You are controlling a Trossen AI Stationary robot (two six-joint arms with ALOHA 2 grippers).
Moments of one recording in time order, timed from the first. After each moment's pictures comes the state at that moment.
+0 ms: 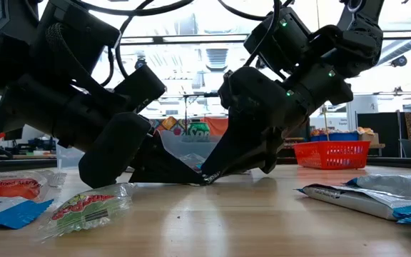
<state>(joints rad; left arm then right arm) -0.42 2.06 0.69 0.79 -0.58 -0.28 0.17 1.97 0.85 0.50 0.00 0.52</state>
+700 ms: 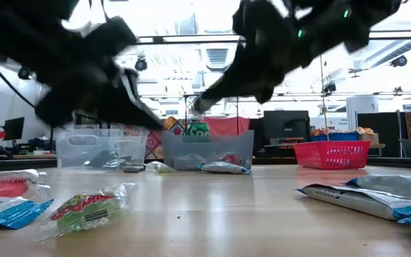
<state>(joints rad) -0.43 1.61 0.62 0.35 -0.61 -0.02 0.22 1.70 0.84 0.39 0.25 0.24</state>
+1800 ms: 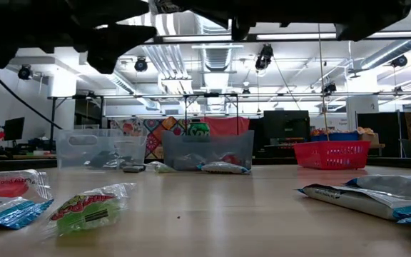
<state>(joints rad) -0.43 1.44 0.34 1.21 -0.49 -0.06 0.29 1.80 0.87 1.05 0.34 -0.27</state>
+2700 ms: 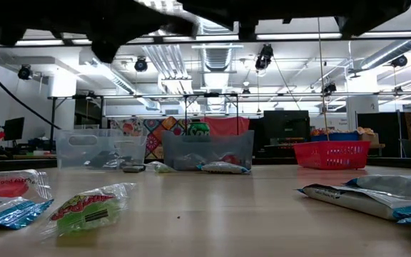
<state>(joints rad) -0.43 1.41 0.46 1.00 -0.70 -0.03 0.30 1.77 0.87 1.02 0.45 -0.25</state>
